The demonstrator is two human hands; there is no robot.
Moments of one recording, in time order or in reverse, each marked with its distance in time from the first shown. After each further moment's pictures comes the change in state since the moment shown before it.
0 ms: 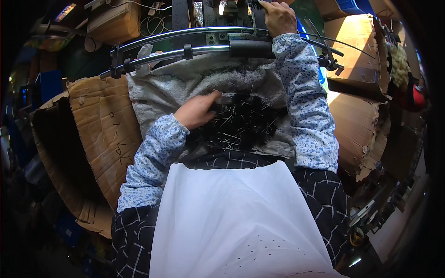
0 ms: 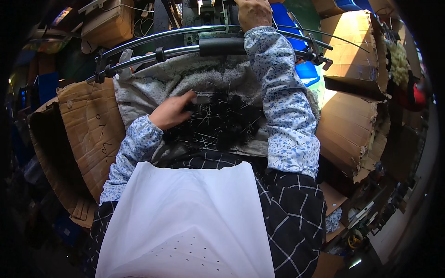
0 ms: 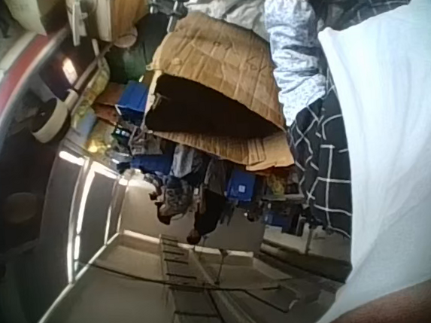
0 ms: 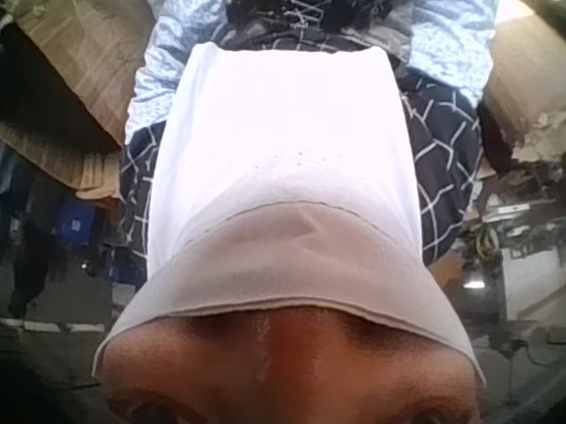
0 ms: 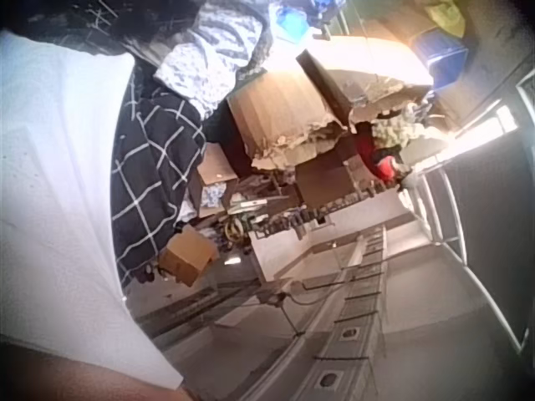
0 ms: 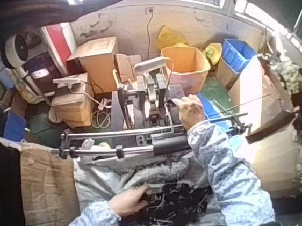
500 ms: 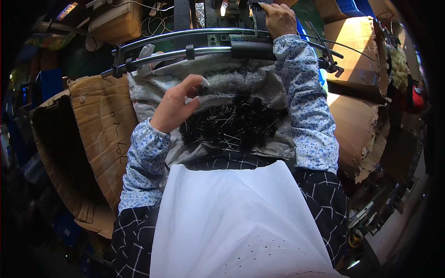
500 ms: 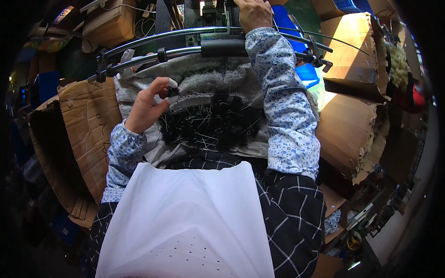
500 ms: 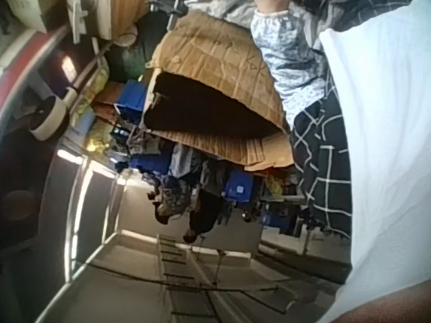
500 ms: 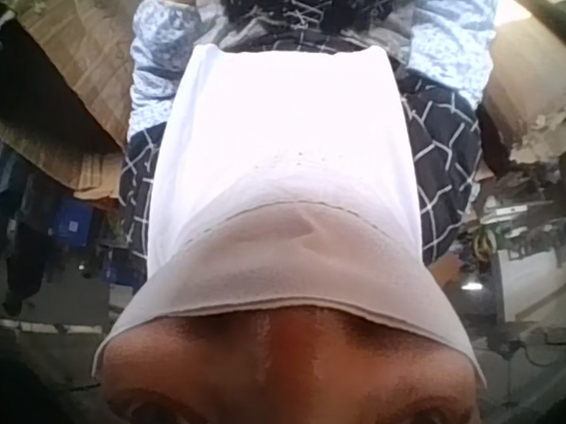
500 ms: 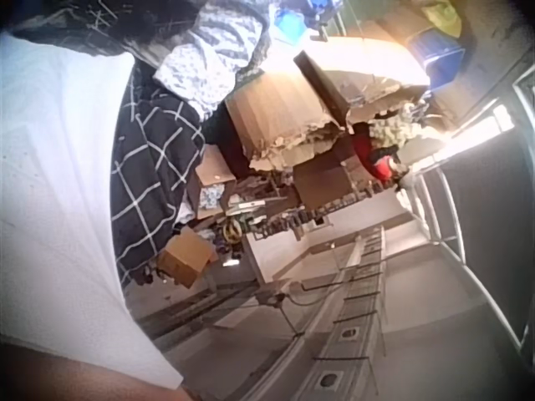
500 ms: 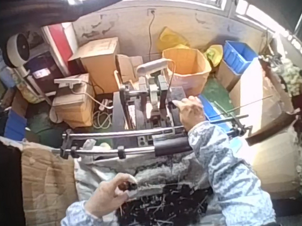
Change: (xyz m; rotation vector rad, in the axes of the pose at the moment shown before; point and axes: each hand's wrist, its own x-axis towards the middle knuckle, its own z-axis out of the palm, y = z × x) left_hand -0.025 0.025 -0.045 -0.179 0.351 0.029; right_hand 0.002 0.000 0.000 0.009 -0.028 -0.016
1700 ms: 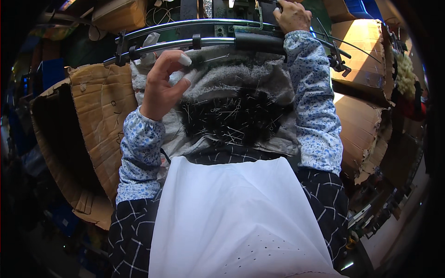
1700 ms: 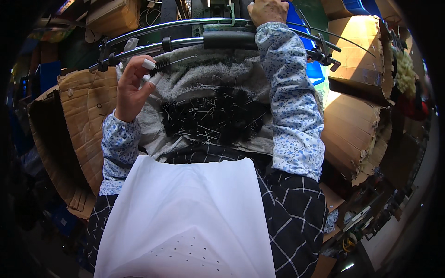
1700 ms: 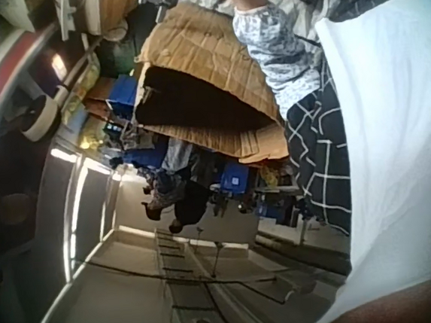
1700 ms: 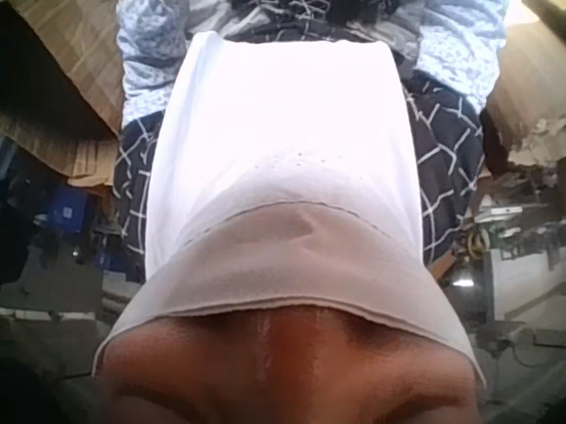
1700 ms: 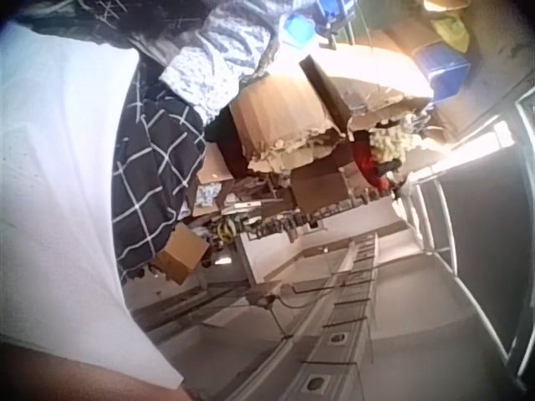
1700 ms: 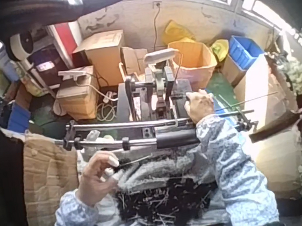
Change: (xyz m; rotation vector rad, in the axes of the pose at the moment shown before) left_hand 0.005 -0.008 -0.018 -0.241 0.270 0.238; right_hand 0.000 0.005 -0.011 -0.058 -0.249 0.234
